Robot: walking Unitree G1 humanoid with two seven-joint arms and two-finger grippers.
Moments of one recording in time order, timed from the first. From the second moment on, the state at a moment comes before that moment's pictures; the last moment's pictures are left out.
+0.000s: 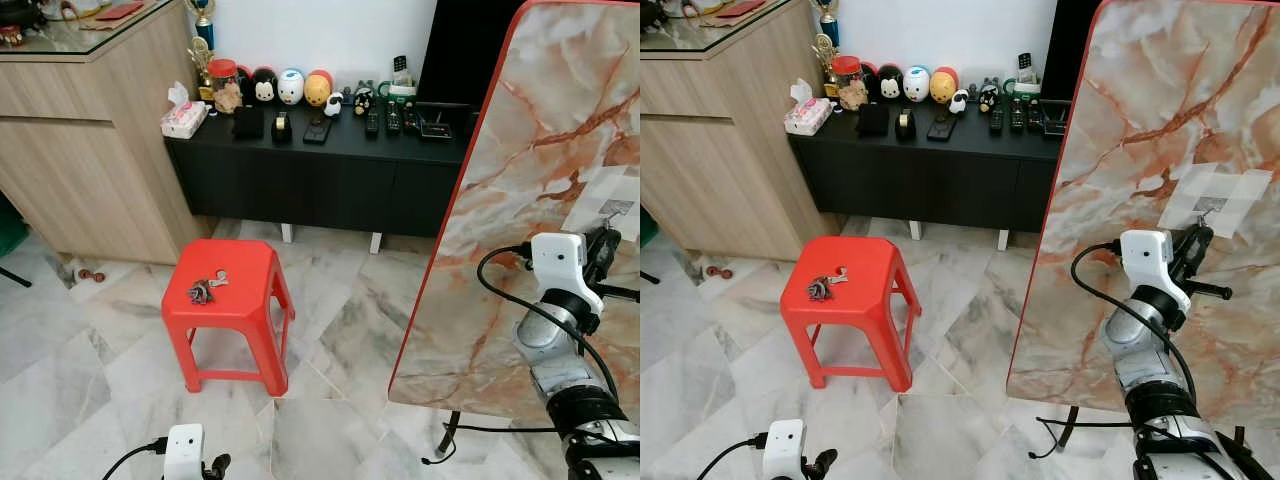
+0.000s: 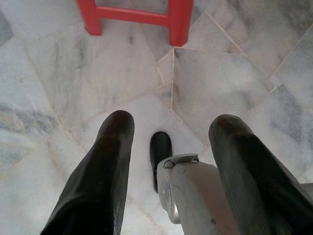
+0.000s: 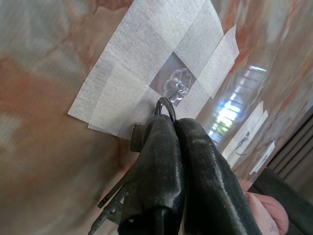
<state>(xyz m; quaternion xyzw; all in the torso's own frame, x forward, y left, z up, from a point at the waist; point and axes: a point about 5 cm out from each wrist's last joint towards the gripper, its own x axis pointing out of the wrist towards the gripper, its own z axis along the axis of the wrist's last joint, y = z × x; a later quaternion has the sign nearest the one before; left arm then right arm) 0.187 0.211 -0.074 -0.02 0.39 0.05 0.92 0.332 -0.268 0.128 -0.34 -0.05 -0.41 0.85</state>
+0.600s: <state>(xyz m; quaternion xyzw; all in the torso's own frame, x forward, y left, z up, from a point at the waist) 0.187 0.211 -0.074 -0.02 0.39 0.05 0.92 0.334 -0.266 0.123 -0.33 -0.03 -0.39 0.86</state>
